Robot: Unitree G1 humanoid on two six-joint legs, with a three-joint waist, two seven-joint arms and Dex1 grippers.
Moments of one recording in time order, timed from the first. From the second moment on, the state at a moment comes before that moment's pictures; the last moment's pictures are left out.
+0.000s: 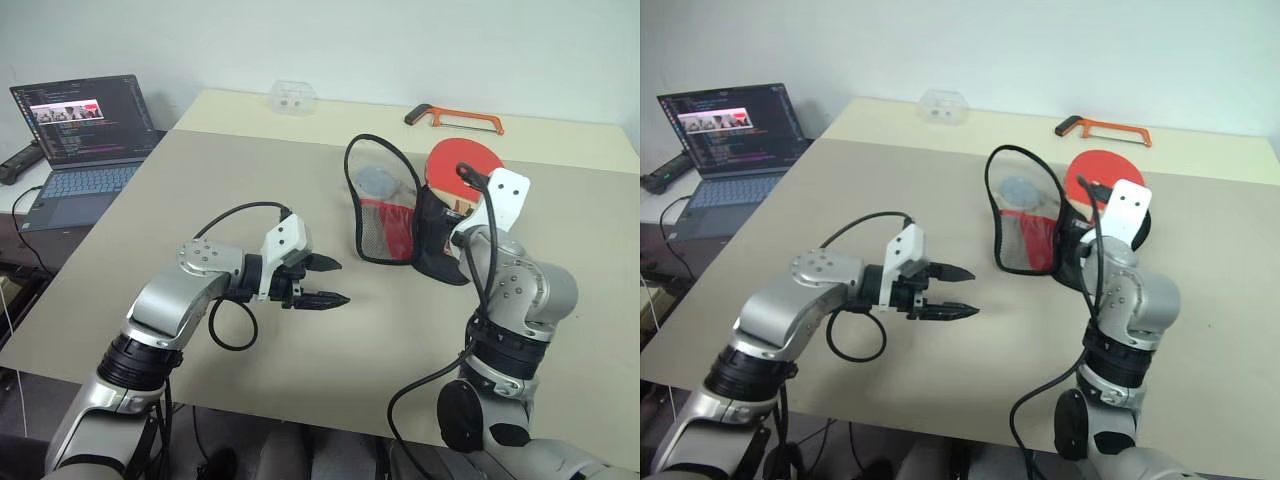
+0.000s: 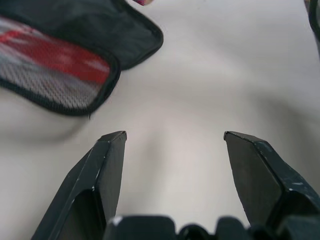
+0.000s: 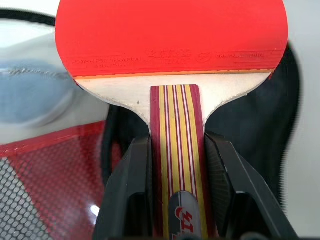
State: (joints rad) left arm -0.55 0.68 -0.22 -0.21 -0.40 0.65 -1.10; right arm -0.74 0.12 -0.37 -0.34 0.21 1.28 -0.46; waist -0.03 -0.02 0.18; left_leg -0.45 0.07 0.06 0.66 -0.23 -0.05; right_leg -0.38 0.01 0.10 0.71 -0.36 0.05
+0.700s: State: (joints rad) left arm -0.52 0.70 -0.22 -0.24 -0.39 0.65 -1.06; right arm -0.74 0.13 -0.37 -0.18 0.24 1.16 -0.51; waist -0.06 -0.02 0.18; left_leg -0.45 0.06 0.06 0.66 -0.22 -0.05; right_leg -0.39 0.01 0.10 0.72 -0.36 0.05
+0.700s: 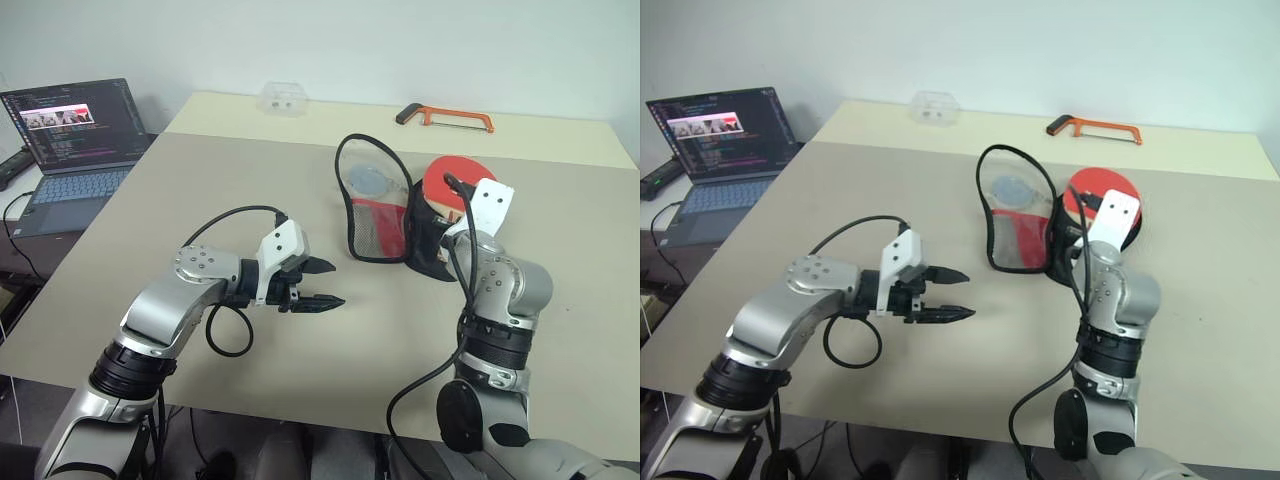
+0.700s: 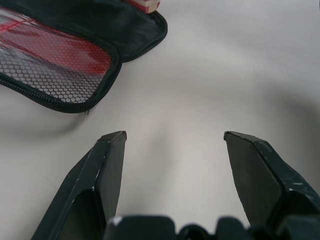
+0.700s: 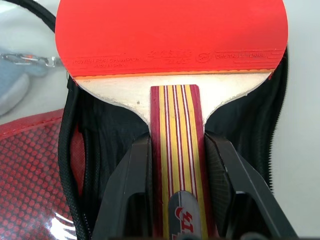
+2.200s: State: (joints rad) left arm -0.77 0.67 -0.08 0.26 -0.30 0.47 -1.05; right arm -0.33 -0.75 -0.50 -0.45 0.69 1.27 0.43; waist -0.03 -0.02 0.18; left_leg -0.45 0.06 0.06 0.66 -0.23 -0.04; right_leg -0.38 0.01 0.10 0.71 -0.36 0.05
